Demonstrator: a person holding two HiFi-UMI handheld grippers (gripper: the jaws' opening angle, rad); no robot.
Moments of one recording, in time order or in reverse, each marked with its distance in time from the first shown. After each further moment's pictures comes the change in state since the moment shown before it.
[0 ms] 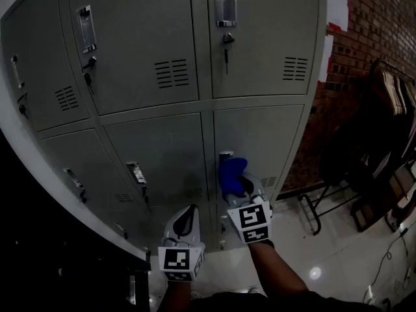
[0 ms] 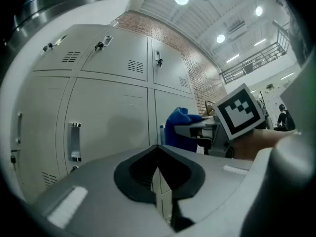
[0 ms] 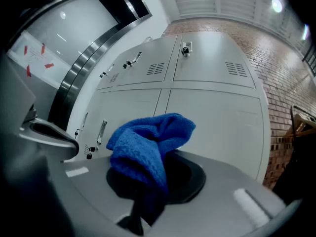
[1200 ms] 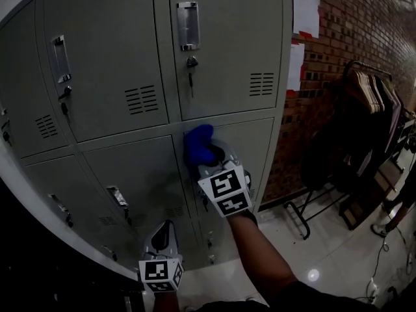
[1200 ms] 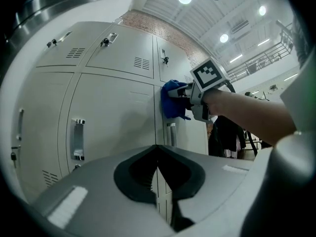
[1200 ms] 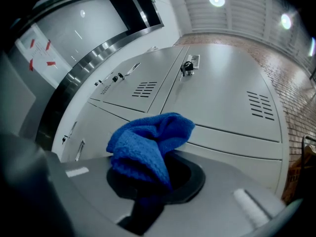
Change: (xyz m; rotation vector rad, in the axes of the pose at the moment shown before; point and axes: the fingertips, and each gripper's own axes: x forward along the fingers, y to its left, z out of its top) left arm 0.003 0.016 -0.015 -0.029 0.035 0.027; right arm 0.049 -0.047 0.113 -0.139 -0.112 0.013
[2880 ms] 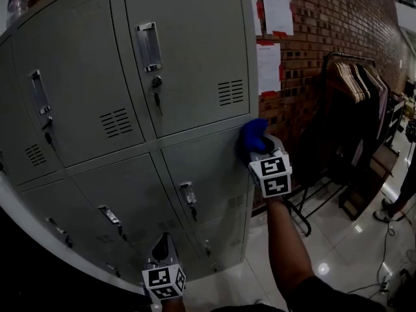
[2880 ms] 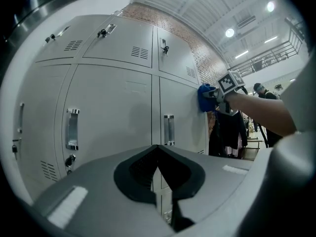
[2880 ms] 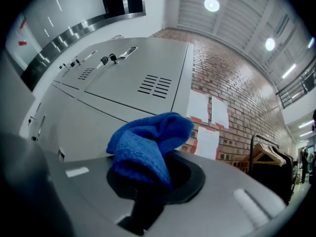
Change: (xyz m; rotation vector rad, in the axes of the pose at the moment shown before) left arm 0.015 -0.013 -0.017 -0.019 0.074 0.038; right arm -0.092 -0.198 -0.064 0.036 0.111 -0.380
